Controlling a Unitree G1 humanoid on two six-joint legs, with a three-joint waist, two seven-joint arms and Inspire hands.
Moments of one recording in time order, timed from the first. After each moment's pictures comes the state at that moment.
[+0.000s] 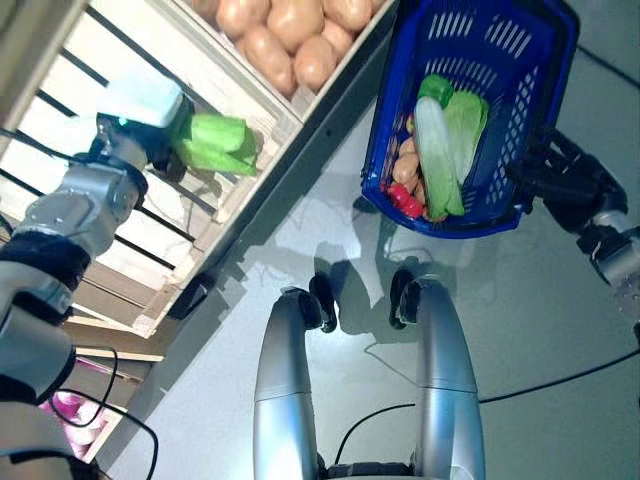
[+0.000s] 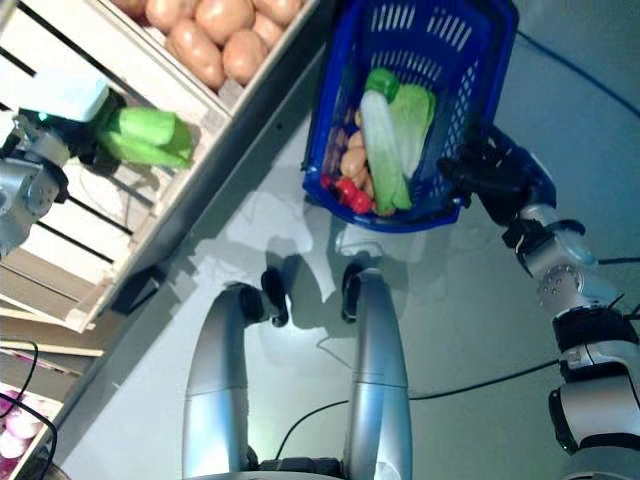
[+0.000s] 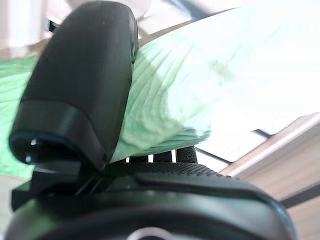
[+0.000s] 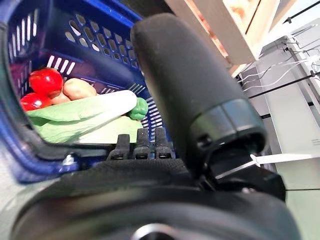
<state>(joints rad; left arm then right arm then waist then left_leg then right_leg) -1.11 1.08 -0.92 0.80 0.40 -0.08 0.22 -0.65 -0.93 0.28 0.72 1.22 -0.03 0.26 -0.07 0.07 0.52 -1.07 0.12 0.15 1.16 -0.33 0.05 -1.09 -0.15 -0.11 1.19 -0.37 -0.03</state>
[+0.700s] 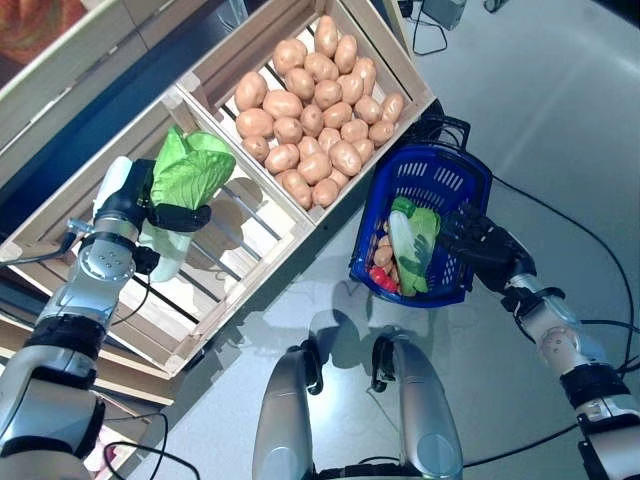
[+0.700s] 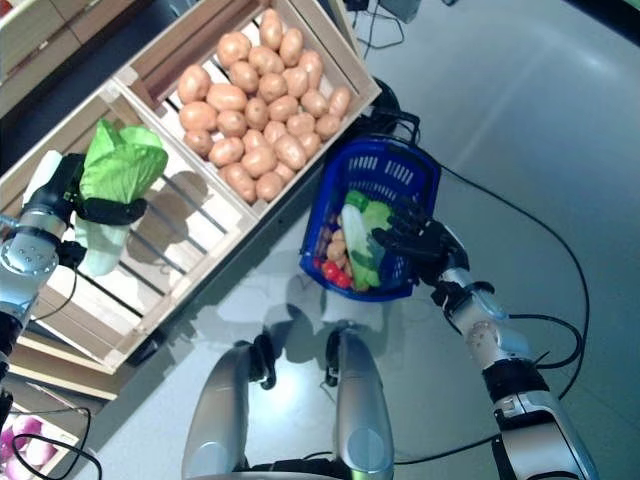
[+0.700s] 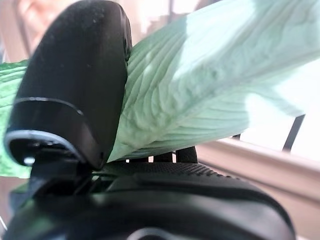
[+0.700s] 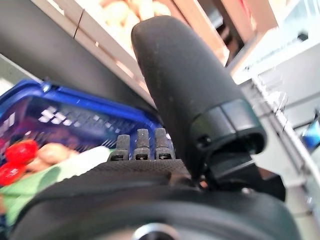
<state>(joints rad) -0.58 0.83 -0.24 0.75 -0.36 -0.16 0.07 -0.40 -0.60 0.19 0.52 0.93 0.00 0.26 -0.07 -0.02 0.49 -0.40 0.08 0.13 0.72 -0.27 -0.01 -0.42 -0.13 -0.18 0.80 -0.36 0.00</state>
